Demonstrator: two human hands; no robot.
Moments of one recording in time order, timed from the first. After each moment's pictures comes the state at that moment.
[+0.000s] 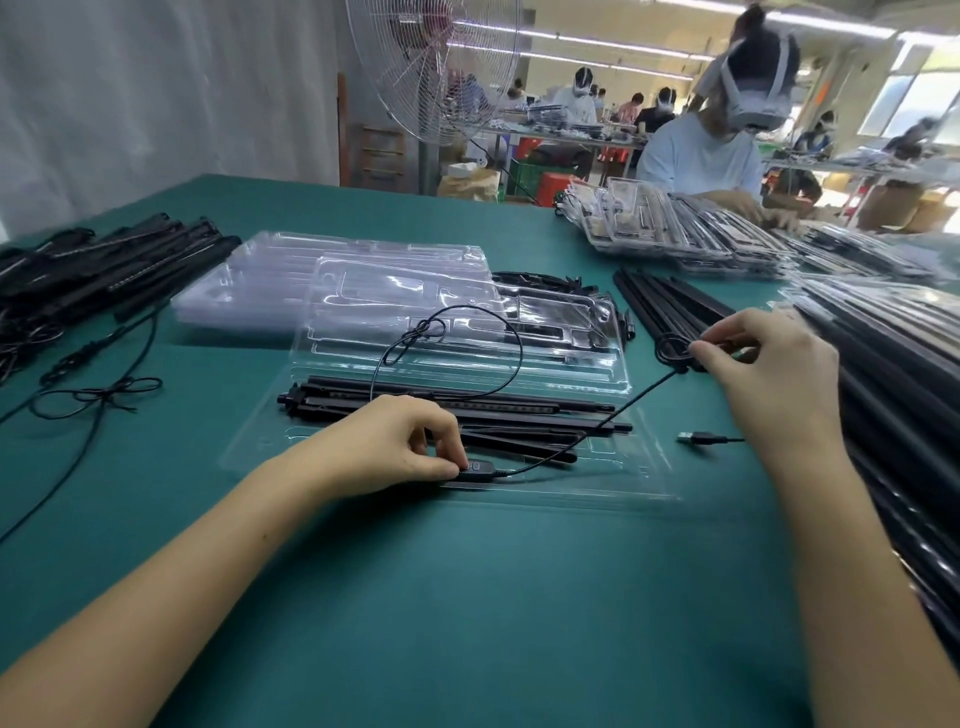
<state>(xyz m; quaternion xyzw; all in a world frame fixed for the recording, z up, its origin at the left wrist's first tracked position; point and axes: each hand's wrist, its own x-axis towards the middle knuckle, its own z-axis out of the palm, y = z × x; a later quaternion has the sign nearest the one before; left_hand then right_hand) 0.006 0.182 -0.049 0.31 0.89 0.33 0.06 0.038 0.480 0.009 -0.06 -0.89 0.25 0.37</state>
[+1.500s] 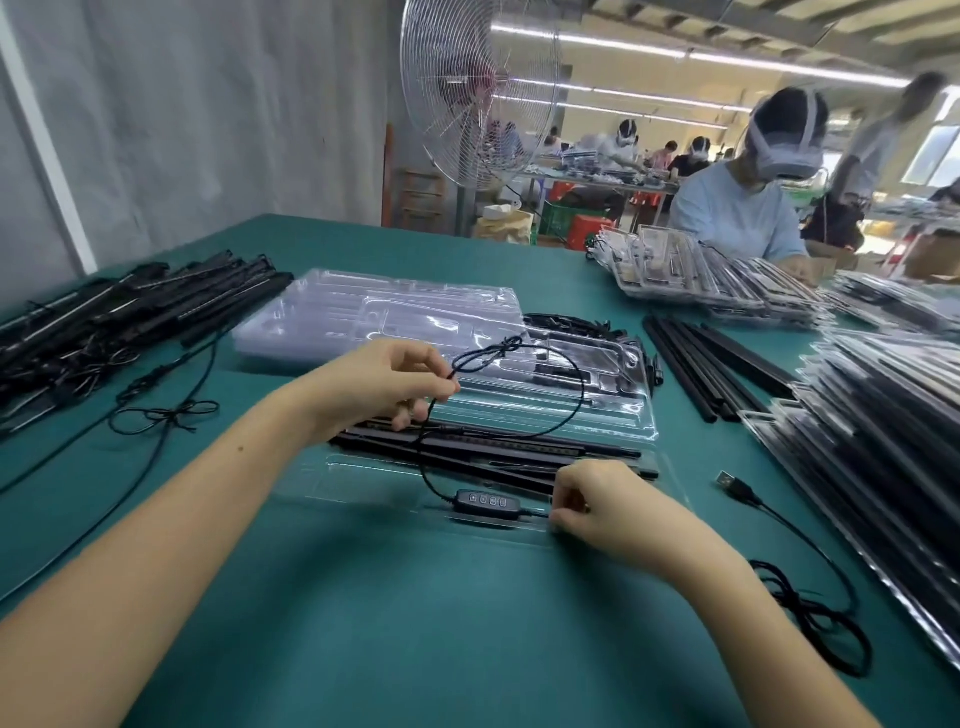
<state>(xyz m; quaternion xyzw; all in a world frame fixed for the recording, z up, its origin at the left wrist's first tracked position) -0.017 0.149 0.005 0.17 0.79 0.57 0.11 0.037 0.399 -0.032 0.18 -0.97 0.12 -0.04</state>
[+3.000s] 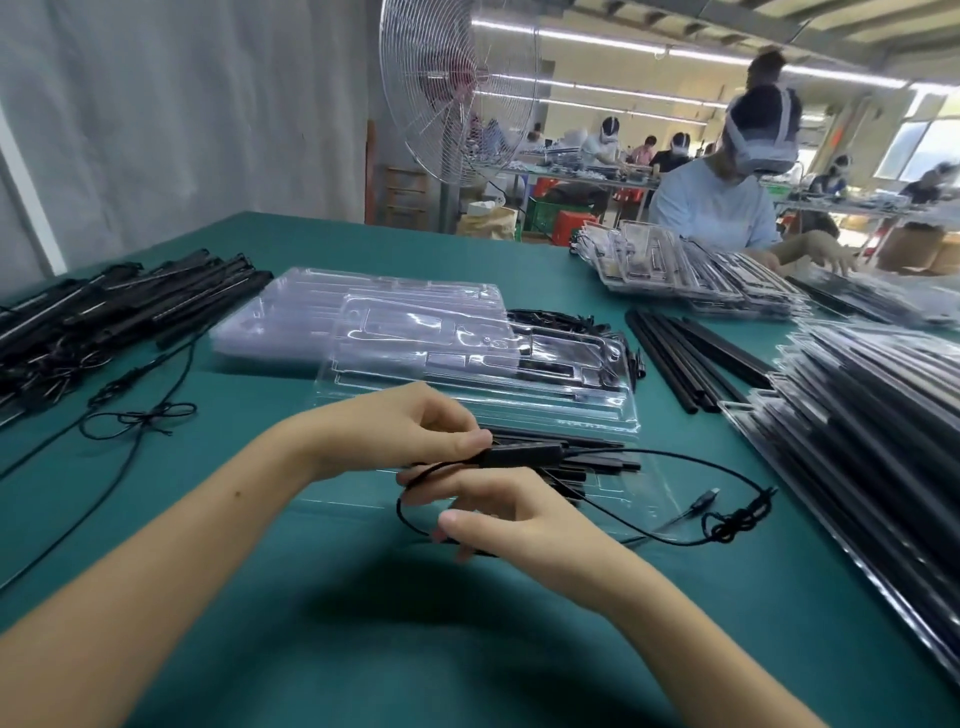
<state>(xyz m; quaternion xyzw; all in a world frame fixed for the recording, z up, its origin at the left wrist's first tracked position) 0.017 0.177 0.006 0.32 0.84 0.40 0.18 0.075 0.350 -0.027 0.28 -0.78 0.55 -0.14</state>
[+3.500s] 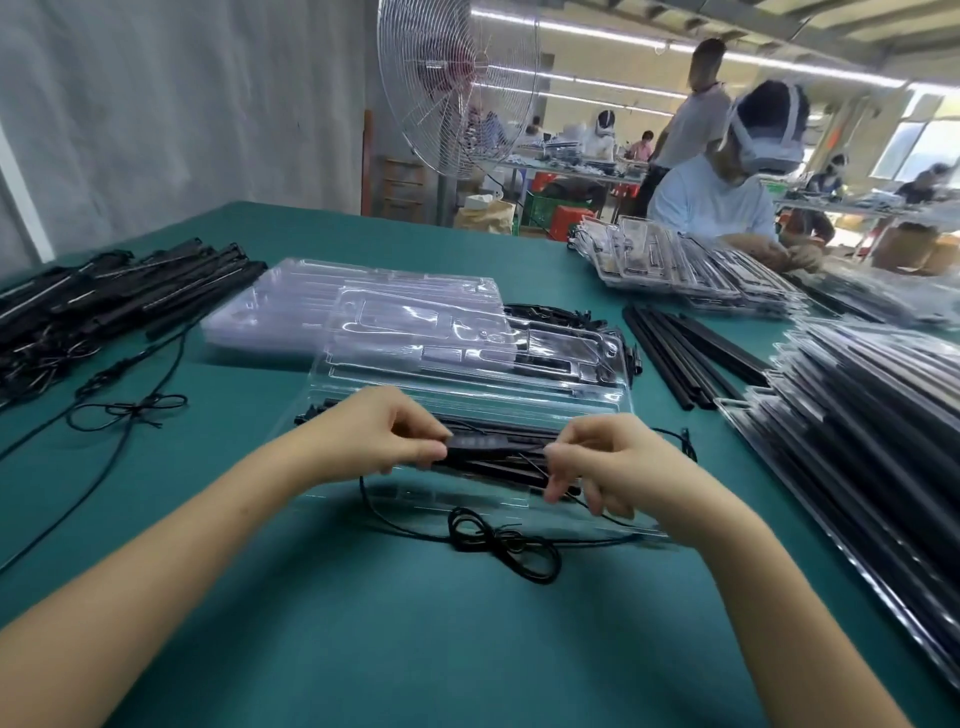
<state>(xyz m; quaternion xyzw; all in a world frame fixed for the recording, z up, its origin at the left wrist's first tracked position) -0.006 0.163 -0.031 0.23 0.89 0.40 0.07 0.046 0.415 -0.004 0.09 -0.88 0.46 -0.11</state>
